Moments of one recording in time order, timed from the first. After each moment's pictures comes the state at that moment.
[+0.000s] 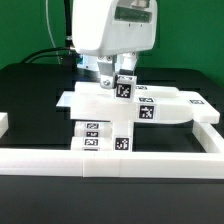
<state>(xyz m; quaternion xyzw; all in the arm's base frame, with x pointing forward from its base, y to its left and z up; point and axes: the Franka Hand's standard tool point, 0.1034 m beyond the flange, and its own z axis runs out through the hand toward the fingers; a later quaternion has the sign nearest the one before) 0.632 -0.017 0.120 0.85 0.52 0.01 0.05</state>
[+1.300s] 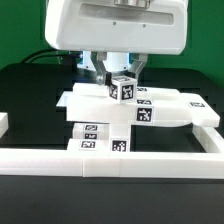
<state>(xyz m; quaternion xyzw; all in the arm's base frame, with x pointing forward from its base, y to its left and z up) 0.632 -0.017 0.120 0.98 0.18 0.03 0.04</state>
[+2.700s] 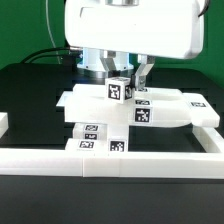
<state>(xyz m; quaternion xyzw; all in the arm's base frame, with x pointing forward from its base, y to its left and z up) 0.634 -0.005 0.120 0.93 -0.36 0.05 0.00</state>
